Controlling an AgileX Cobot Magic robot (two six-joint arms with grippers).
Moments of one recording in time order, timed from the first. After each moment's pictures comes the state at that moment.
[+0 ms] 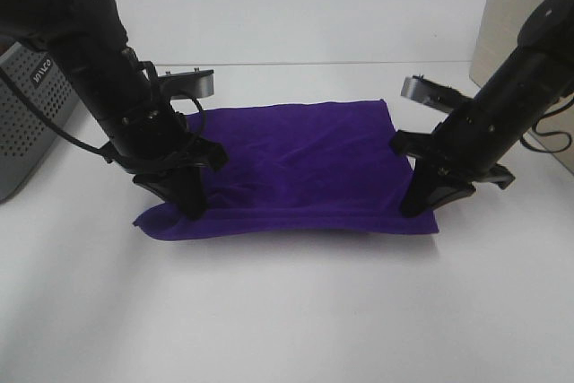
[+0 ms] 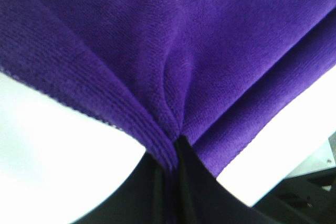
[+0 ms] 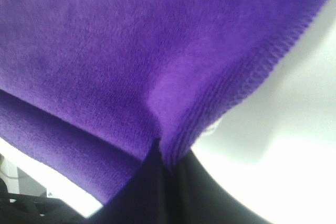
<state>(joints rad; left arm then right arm) -0.38 2.03 -1.34 -0.47 0.97 0.36 0.14 2.00 -1.15 0.63 0.92 -0.45</state>
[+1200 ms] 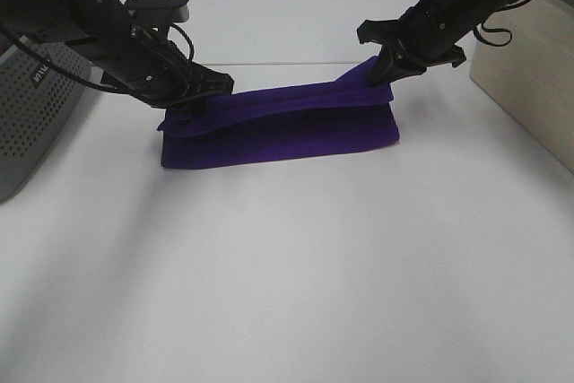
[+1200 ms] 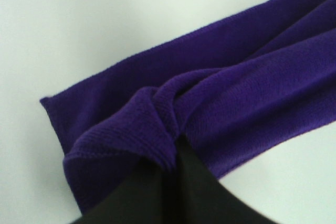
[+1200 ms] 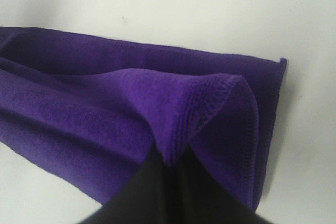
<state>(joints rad) -0.34 2.11 -1.44 -0.29 0.35 0.12 0.15 2.25 -1.76 0.62 0.81 -0.41</state>
